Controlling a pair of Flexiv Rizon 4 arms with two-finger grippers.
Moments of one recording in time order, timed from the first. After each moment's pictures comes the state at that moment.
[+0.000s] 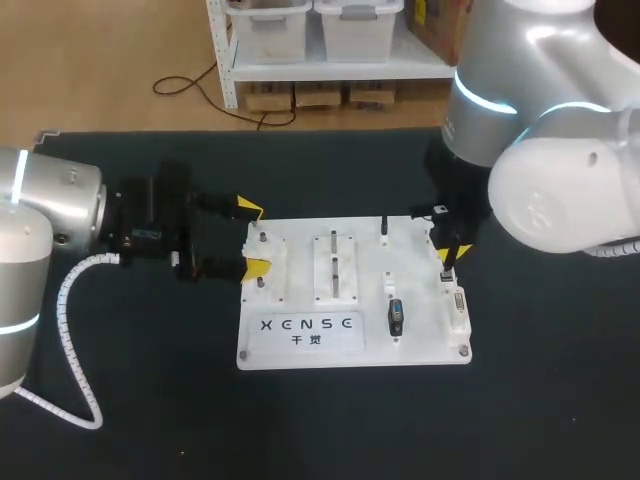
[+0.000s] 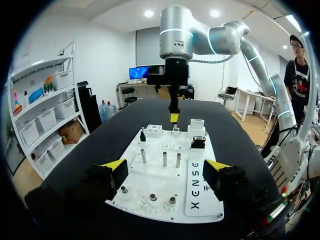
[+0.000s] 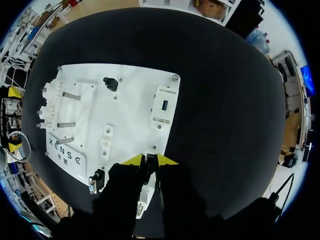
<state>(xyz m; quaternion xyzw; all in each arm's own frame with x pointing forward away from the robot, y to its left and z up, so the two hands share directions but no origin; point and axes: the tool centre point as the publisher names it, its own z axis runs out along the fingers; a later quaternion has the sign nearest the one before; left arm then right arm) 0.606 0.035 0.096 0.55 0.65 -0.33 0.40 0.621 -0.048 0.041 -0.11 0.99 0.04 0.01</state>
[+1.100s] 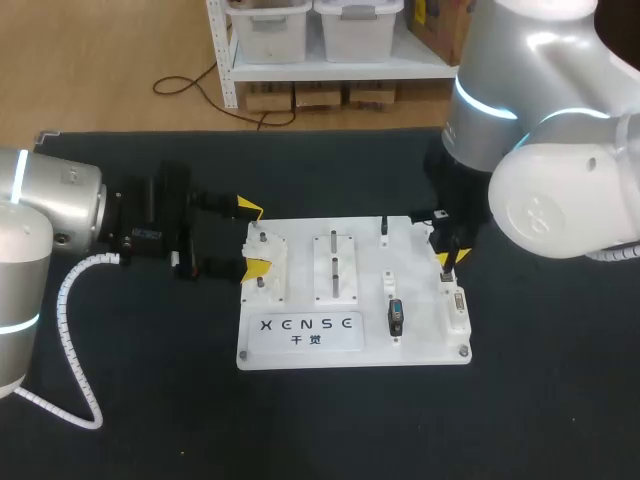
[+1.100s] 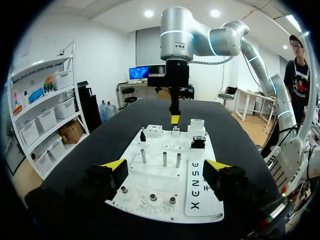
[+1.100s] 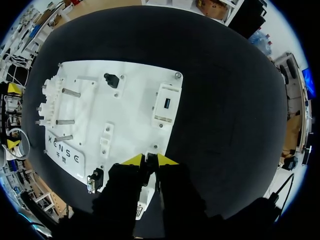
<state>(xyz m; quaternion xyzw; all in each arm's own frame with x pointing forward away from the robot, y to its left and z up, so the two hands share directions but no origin) 0.606 0.035 0.096 0.55 0.65 -0.33 0.40 0.617 -0.047 0.037 -0.12 0.99 0.04 0.01</state>
